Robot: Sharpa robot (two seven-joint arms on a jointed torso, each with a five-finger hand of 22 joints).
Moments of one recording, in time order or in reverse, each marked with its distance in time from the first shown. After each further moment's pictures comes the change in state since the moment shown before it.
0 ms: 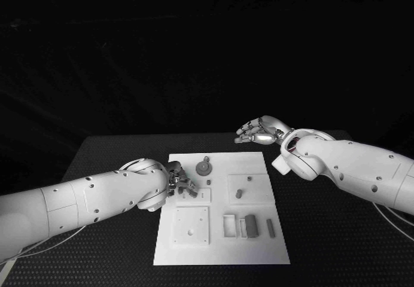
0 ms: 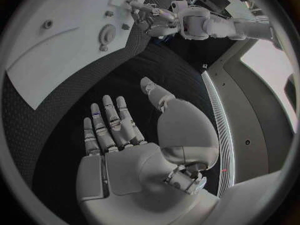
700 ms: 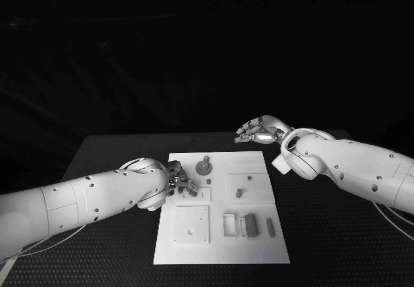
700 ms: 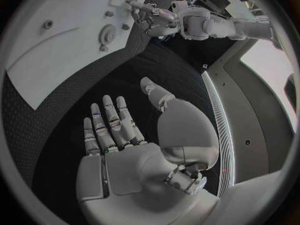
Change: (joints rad) left arm 0.000 0.000 0.000 0.001 0.001 0.007 -0.002; left_hand -0.007 -0.001 -0.014 -0.003 0.000 0.004 0.001 -0.001 -0.001 0.000 0.000 0.000 -0.002 -0.003 -0.003 0.000 0.000 0.001 0.000 0.000 -0.004 0.000; right arm 0.000 -0.001 0.000 0.000 0.000 0.001 0.000; right_hand 0.000 0.000 0.000 0.000 0.000 0.000 0.000 0.000 -0.001 0.000 0.000 0.000 0.000 0.000 0.000 0.000 -0.001 0.000 0.000 0.000 0.000 -0.001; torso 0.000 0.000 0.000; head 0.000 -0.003
